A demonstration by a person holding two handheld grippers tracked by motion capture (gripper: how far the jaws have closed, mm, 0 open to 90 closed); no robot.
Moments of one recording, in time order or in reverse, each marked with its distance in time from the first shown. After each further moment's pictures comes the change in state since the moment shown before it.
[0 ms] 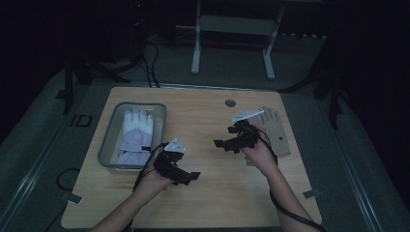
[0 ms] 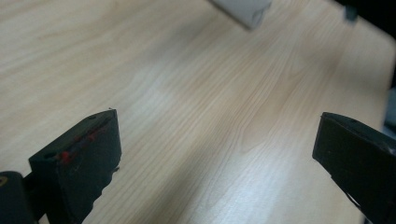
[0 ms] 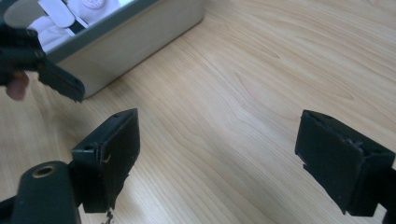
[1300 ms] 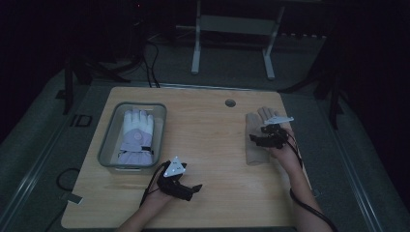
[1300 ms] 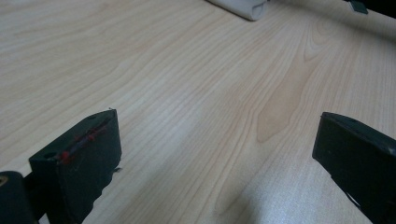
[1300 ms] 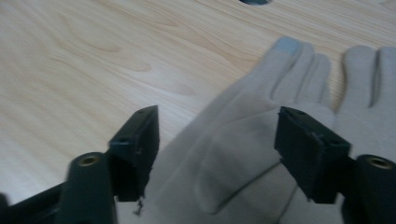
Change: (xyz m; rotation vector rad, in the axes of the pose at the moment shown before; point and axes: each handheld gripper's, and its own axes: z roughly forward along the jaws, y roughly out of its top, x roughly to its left) left arm -0.005 -0.057 0.033 -0.188 0.052 0.073; right arm -0.117 -0.081 -0.010 -0.021 -0.300 0.056
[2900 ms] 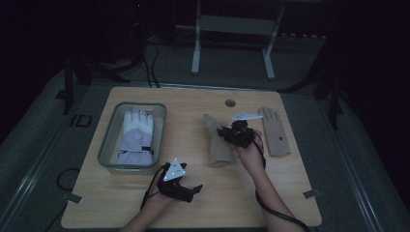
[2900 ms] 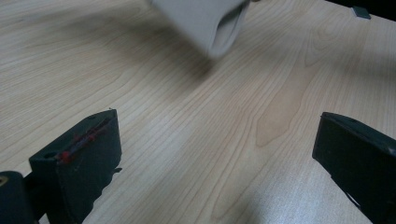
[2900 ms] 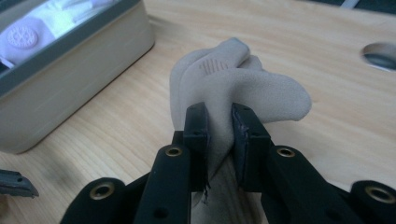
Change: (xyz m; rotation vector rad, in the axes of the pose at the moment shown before) left arm -0.007 -0.003 -0.001 -0.039 0.033 0.021; right arm 0.124 0.061 0.011 -0.084 0.139 0.088
